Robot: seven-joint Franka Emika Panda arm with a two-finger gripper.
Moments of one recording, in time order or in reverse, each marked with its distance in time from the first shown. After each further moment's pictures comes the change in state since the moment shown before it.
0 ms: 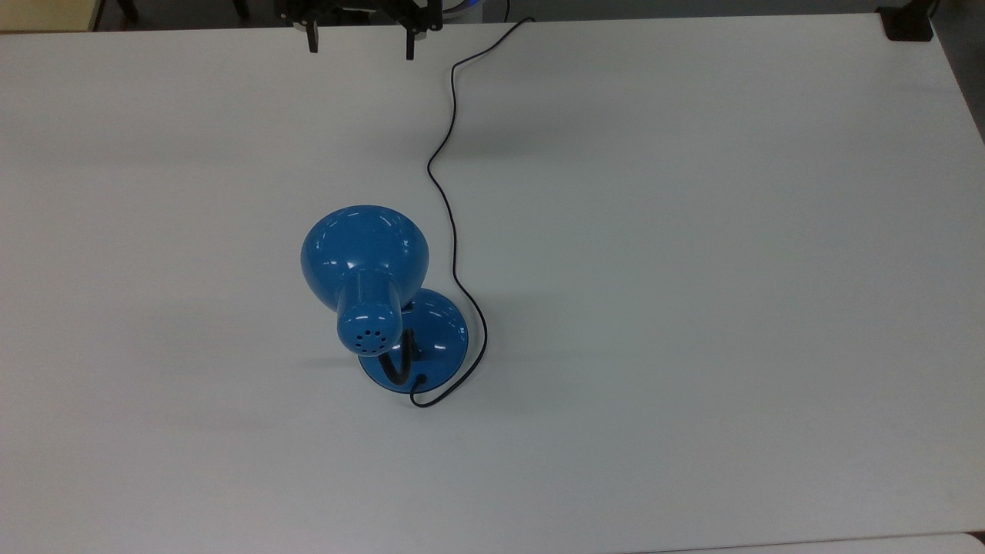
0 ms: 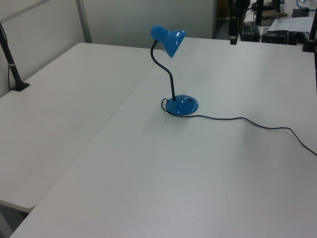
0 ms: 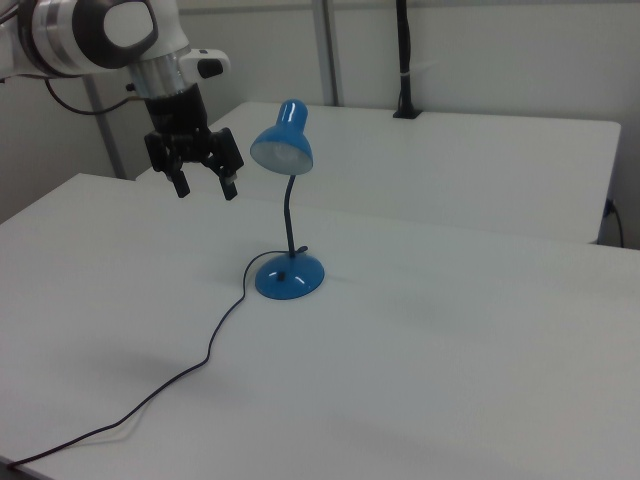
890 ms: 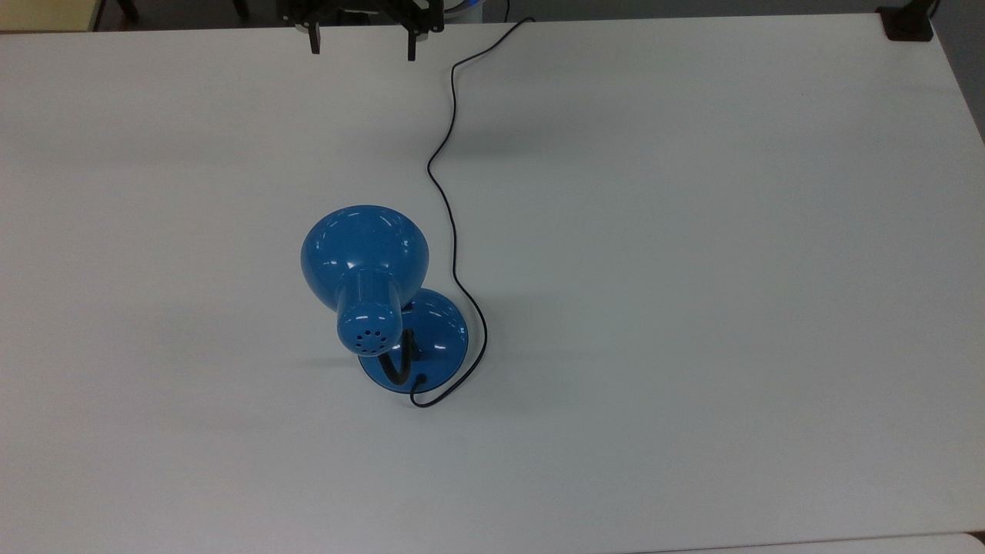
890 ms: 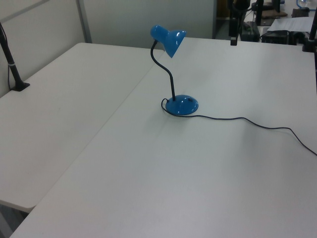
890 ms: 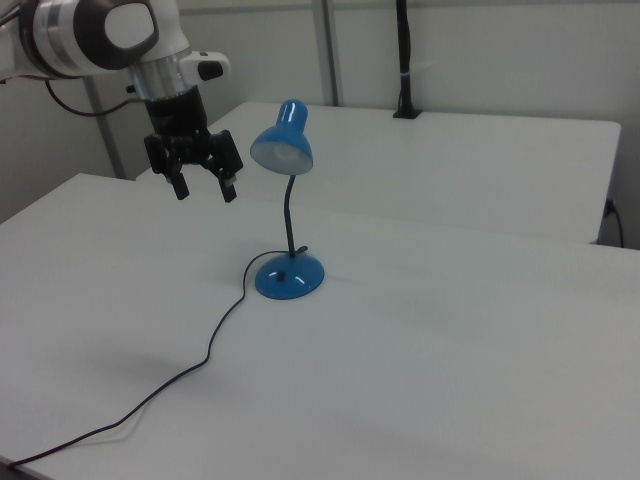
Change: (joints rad) arm 0.000 0.004 0.002 0.000 0.000 -0.008 0.000
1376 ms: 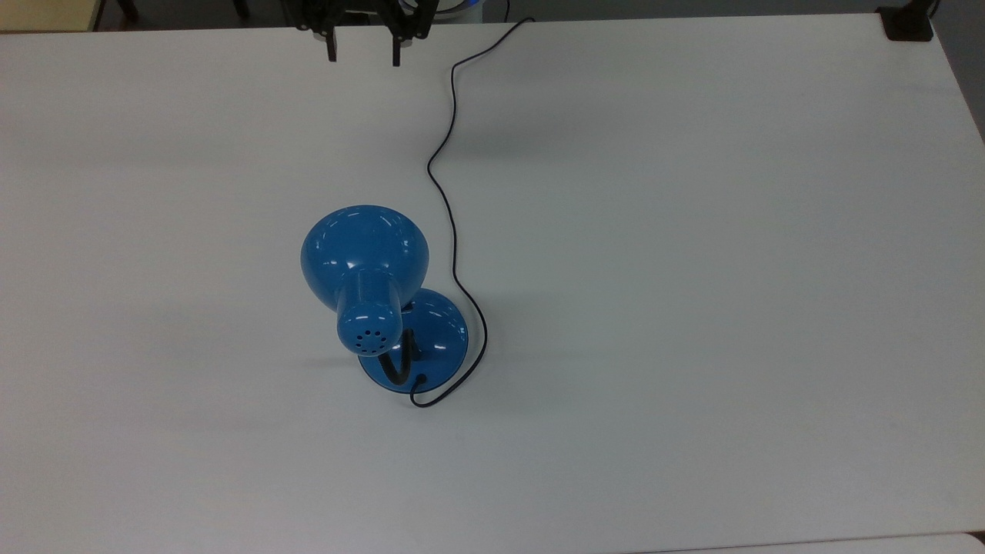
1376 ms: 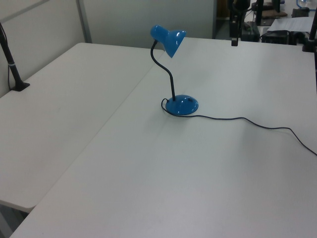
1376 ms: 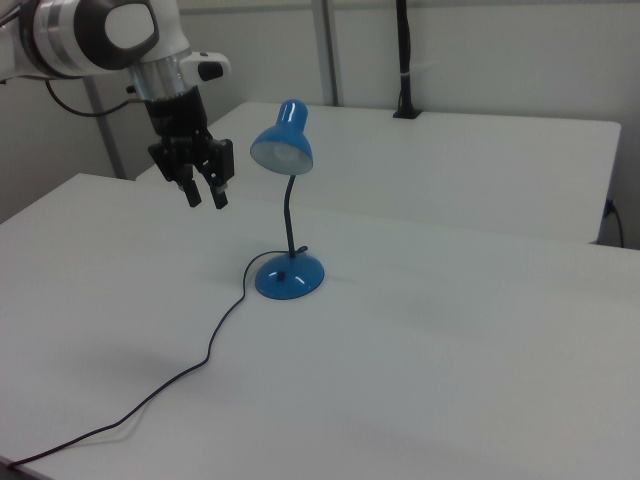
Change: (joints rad) arm 0.000 0.001 0.000 0.000 0.000 -0.002 0.000
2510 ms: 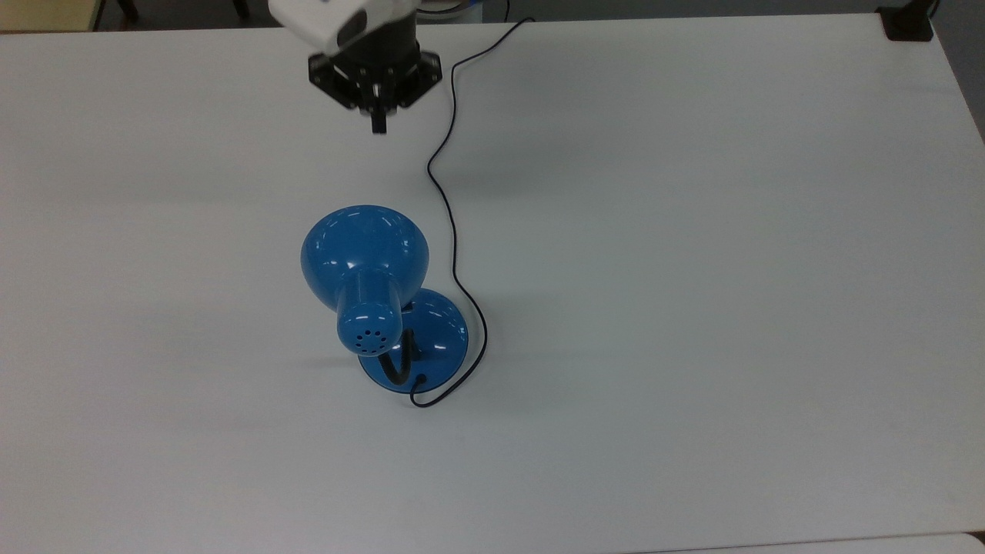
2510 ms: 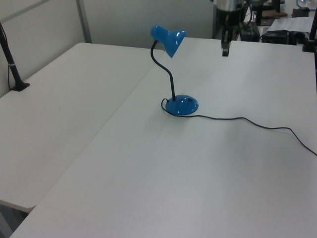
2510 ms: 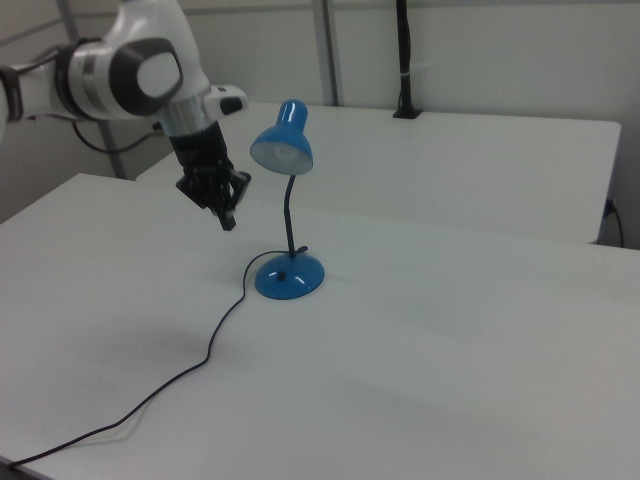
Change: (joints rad) arm 0.002 0.070 0.005 -0.083 0.006 0.206 -0.079
